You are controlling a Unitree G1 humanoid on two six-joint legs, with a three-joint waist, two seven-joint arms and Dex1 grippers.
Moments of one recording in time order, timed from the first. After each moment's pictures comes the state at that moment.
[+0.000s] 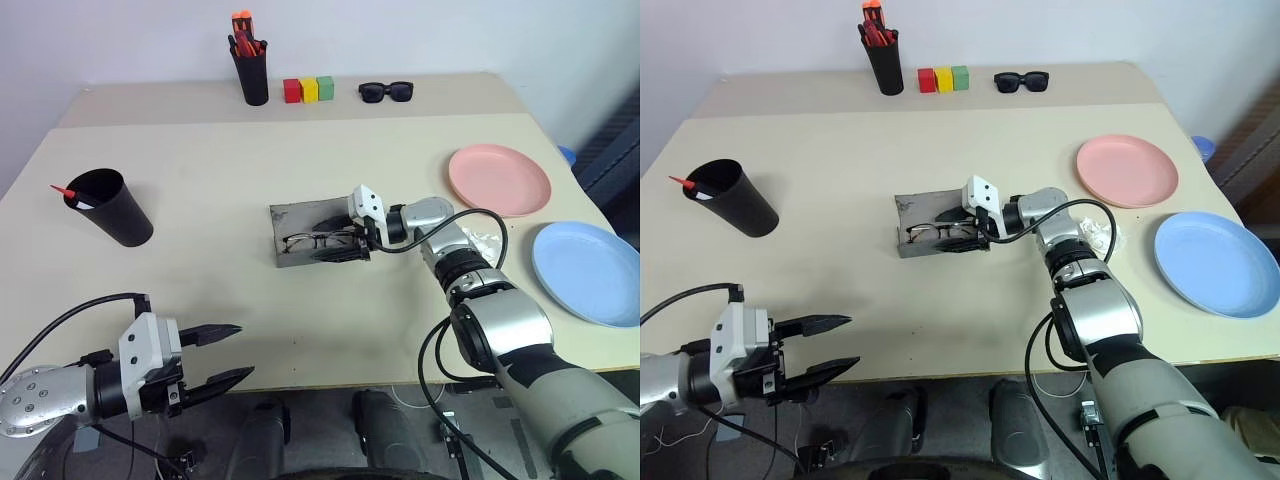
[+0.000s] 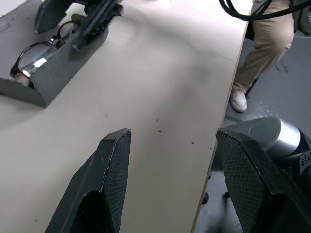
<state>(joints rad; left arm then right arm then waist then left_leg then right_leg) 0.49 0.80 0.38 -0.74 -0.60 0.34 -1.02 -1.07 -0.24 0.10 1.22 0.02 -0.37 1.41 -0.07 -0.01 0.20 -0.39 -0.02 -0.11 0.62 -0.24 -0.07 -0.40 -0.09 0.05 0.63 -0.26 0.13</state>
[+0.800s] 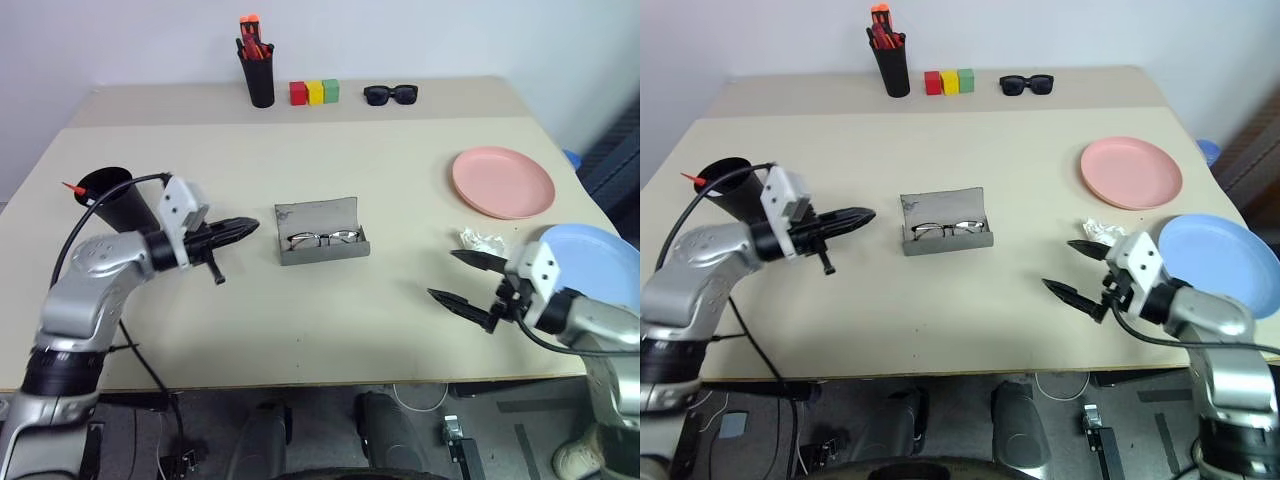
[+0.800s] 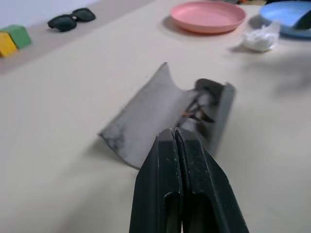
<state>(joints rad) -0.48 0.71 0.02 0.01 -0.41 0.37 -0.92 0.13 -0.62 -0.38 -0.41 0.36 0.38 0.99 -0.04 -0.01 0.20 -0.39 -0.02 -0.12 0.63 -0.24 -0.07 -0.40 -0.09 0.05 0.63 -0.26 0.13</state>
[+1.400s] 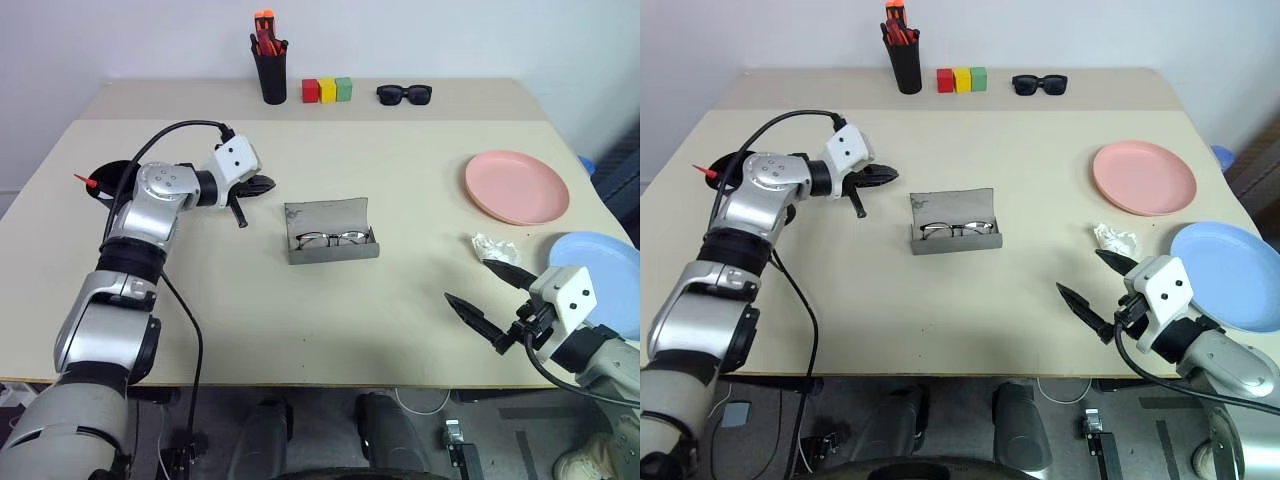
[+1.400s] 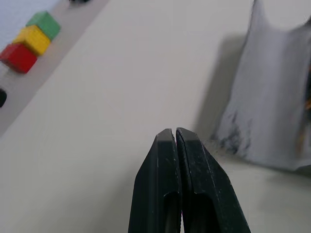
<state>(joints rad) -1.06 0.54 -0.25 0.88 0.06 -0.05 -0.93 0.31 -0.58 -0.44 -0.67 0.43 0.44 0.71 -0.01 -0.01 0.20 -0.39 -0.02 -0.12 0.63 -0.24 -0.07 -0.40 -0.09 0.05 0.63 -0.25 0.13</state>
